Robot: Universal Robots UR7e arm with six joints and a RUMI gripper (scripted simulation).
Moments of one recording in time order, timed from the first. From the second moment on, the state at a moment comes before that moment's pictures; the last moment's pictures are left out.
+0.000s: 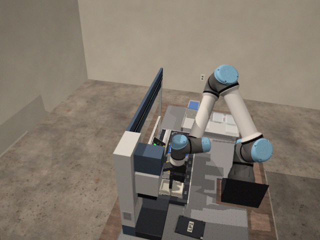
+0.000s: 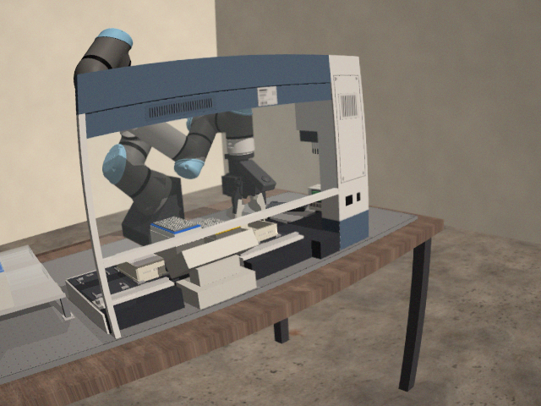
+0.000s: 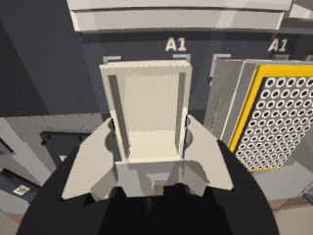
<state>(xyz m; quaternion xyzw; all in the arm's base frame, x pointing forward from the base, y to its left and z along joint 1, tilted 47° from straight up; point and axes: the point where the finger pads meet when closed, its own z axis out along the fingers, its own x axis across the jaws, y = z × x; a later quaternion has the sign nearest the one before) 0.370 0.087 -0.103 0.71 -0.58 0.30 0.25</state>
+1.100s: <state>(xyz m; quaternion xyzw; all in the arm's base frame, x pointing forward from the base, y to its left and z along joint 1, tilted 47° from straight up) 0.370 0.085 -0.105 0.71 -0.58 0.30 0.25</state>
